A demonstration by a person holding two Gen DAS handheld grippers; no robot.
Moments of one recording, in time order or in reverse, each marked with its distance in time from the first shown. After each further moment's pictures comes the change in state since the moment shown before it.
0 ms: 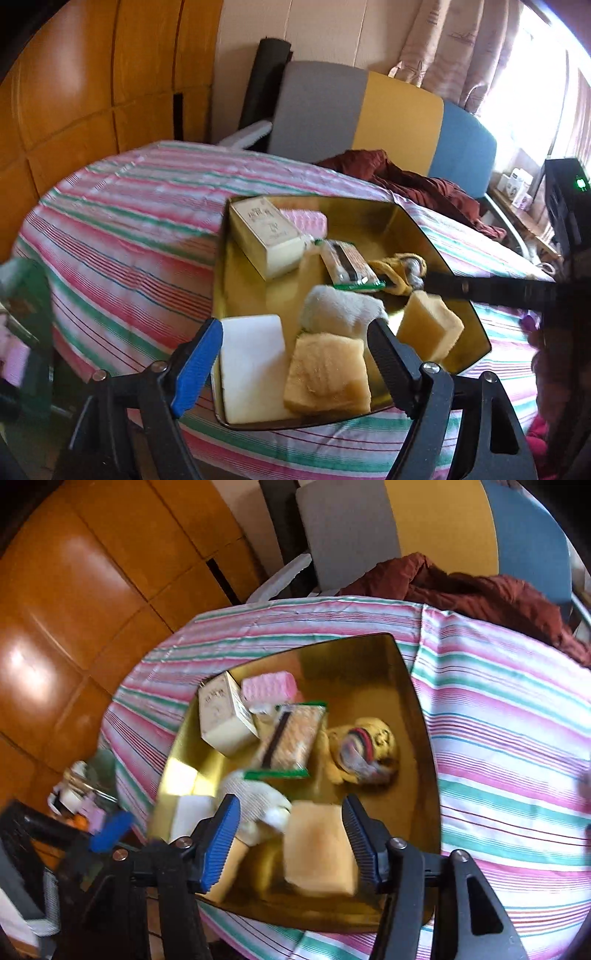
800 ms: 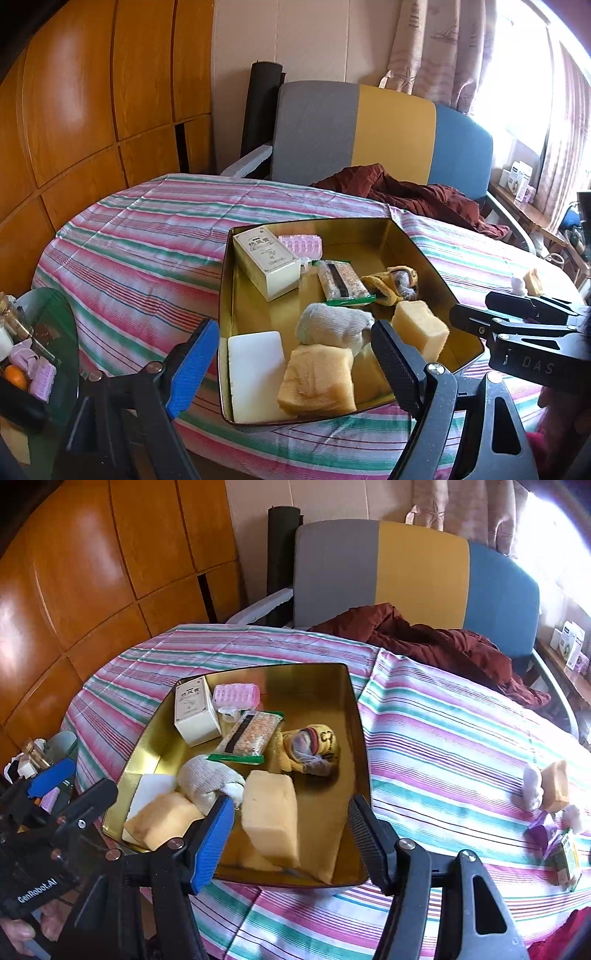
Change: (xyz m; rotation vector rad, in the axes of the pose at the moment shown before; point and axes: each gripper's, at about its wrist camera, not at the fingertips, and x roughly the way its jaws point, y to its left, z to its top) left arm -0.029 -0.021 0.005 0.072 -0.071 0.045; right arm -0.042 0.008 -0.038 -0.114 -0.145 -0.213
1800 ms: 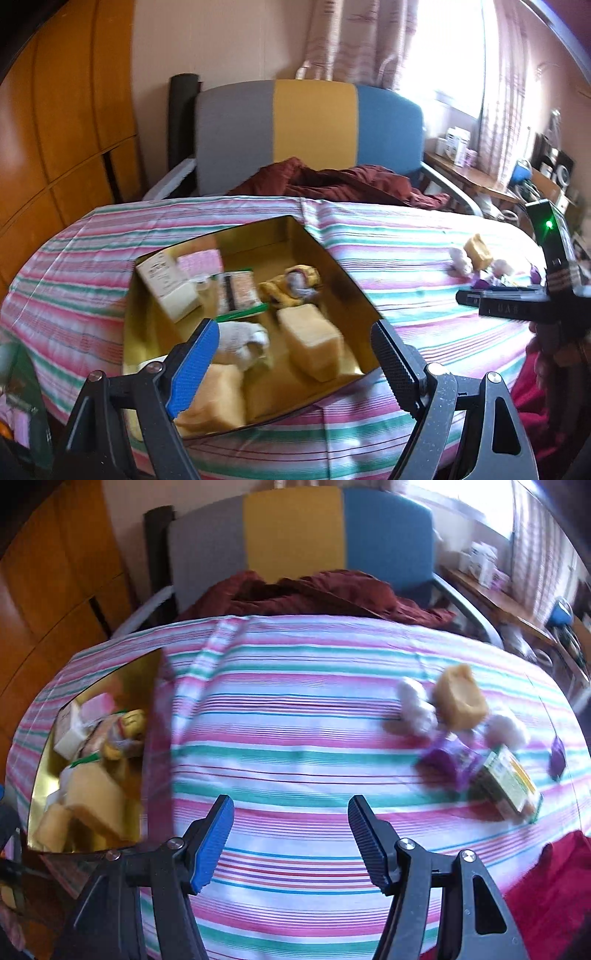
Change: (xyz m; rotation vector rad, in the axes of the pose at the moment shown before) left arm 0.002 -0.095 0.009 0.199 0.014 -0.199; right arm -0.020 -0.163 -0.039 0.299 0.094 -0.235
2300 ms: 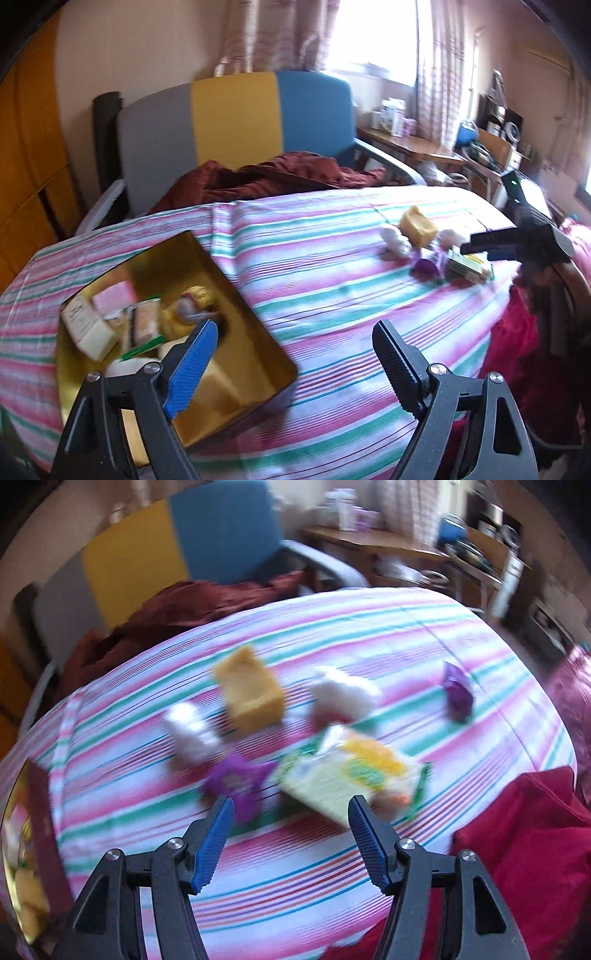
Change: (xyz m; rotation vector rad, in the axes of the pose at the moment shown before) left arm 0.028 -0.091 0.018 0.182 0.041 -0.171; right arm 0.000 -0.182 0.011 0.402 0.027 -0.226
